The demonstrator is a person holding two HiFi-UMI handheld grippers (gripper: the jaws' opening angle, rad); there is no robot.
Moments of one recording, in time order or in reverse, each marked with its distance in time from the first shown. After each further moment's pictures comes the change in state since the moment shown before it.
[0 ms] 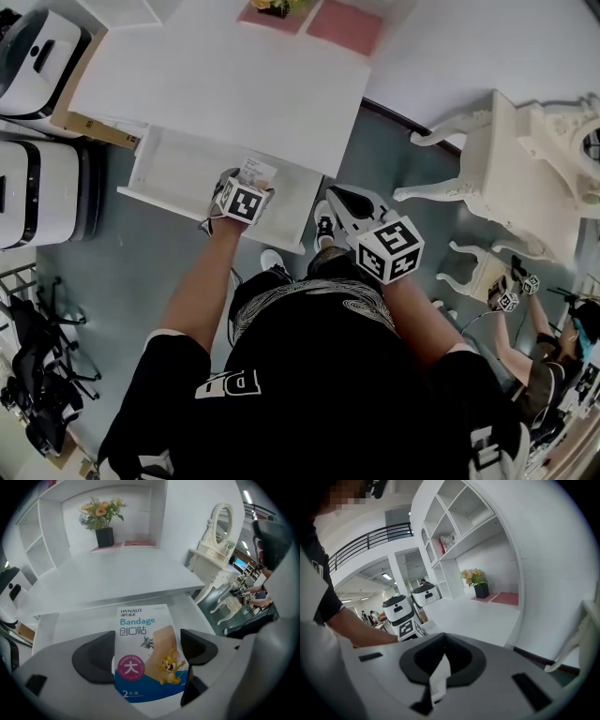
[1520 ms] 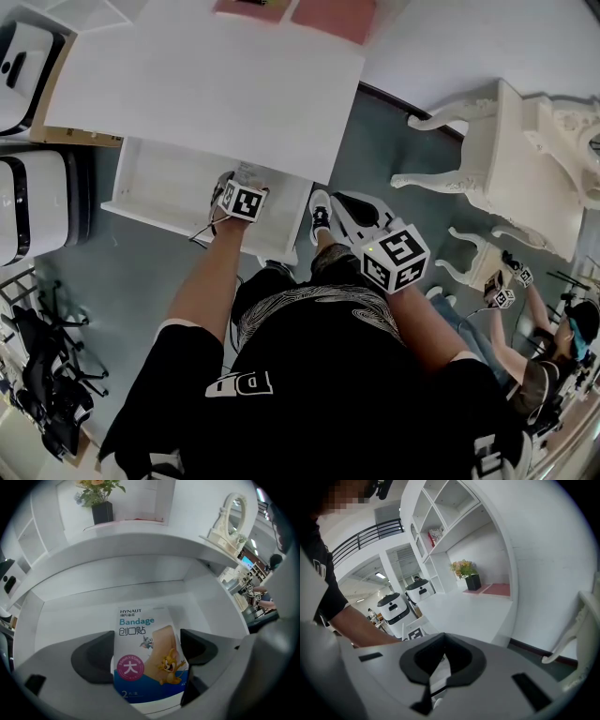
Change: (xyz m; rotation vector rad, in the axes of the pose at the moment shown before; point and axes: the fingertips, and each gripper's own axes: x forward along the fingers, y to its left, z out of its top) left arm 0.090 0.008 -0.017 -0.047 0.116 0.014; right arm 0.009 -0.049 -0.016 0.068 0.076 -0.028
